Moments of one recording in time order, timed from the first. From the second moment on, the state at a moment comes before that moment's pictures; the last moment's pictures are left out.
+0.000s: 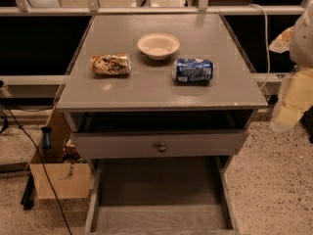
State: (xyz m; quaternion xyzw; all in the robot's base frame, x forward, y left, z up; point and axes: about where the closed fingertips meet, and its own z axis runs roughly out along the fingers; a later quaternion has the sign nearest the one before) arm 0.438 -0.217 0.976 -0.60 0.78 -0.03 0.16
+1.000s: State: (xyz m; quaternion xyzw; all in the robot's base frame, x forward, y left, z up) arm 0.461 -0.196 0.986 -0.63 0.74 0.00 0.23
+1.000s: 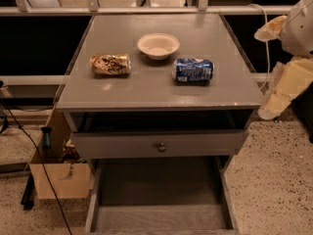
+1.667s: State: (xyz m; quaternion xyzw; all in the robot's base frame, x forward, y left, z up) arm 0.498 -0.167 0.977 -0.64 0.72 0.05 0.27
